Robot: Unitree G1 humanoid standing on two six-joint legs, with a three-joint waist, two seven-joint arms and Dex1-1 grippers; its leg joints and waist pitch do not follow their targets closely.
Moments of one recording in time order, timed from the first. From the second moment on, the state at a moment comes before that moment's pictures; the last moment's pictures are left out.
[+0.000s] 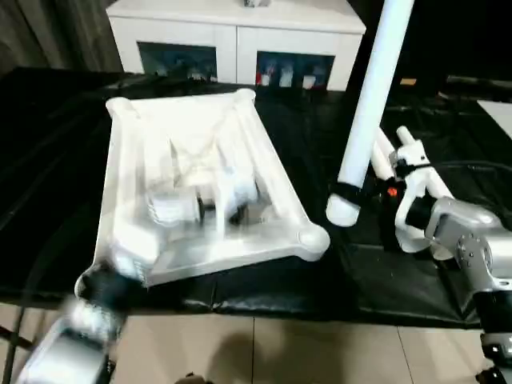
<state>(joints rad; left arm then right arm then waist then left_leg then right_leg) -0.56 0.38 -0.40 0.27 -0.18 0.30 -1.03 -0.45 -0.48 -0.05 0.20 0.39 0.56 0.80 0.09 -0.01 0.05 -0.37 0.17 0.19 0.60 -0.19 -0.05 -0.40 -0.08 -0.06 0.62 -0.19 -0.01</state>
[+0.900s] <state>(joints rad) -0.56 0.37 -0.45 0.39 -0.02 0.26 -0.99 -0.46 -0.42 0.04 0.17 0.38 0.54 0.82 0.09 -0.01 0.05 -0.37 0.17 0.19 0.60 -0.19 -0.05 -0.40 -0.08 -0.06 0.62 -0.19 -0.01</state>
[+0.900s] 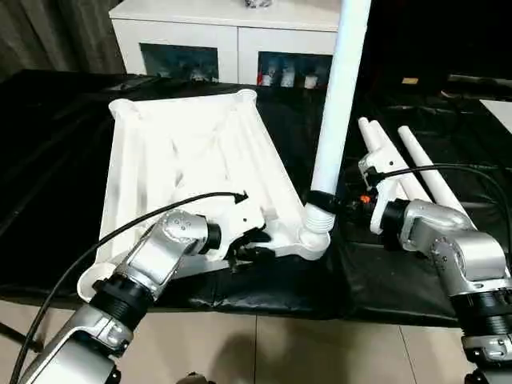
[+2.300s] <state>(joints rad) -0.55 0.37 -0.45 0.37 0.00 0.25 -1.02 -0.44 -0.45 0.07 0.20 0.39 0.58 0.93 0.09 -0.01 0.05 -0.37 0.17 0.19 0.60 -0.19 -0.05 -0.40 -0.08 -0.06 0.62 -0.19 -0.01</state>
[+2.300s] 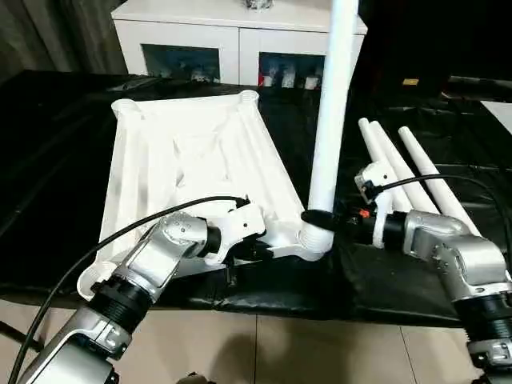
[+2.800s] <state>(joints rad) -0.55 0.37 -0.45 0.37 0.01 0.25 -1.02 -0.36 -0.35 -0.02 0.26 0.42 0.45 0.84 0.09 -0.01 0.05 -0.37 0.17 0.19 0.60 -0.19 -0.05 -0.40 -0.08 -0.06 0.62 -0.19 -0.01</state>
